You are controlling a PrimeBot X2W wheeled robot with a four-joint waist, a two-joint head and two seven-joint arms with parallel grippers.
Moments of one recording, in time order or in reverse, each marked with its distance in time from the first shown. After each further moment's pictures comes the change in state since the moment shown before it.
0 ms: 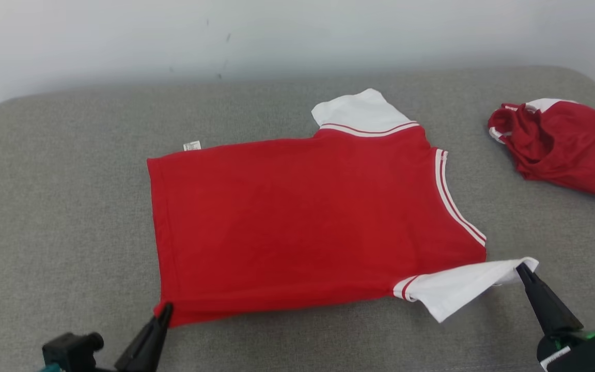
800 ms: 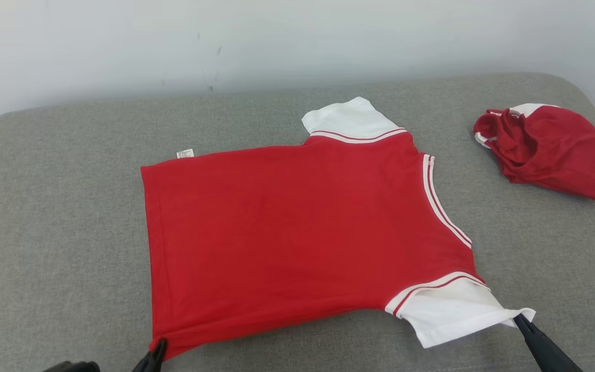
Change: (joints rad) left arm 0.027 0.051 -0.081 0.038 -0.119 0.028 0.000; right arm 0.133 -0.077 0.042 -0.084 0.084 0.000 0.016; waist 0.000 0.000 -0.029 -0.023
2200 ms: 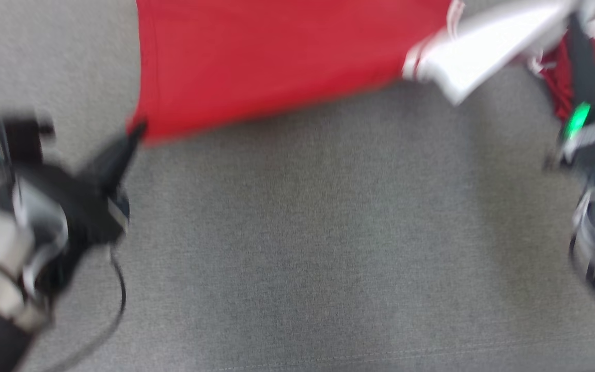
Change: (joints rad) left arm -0.721 0.078 -0.057 0.061 -0.166 -0.072 0.316; right arm -0.774 0.278 -0.220 0.190 -0.015 0.000 0.084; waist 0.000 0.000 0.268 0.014
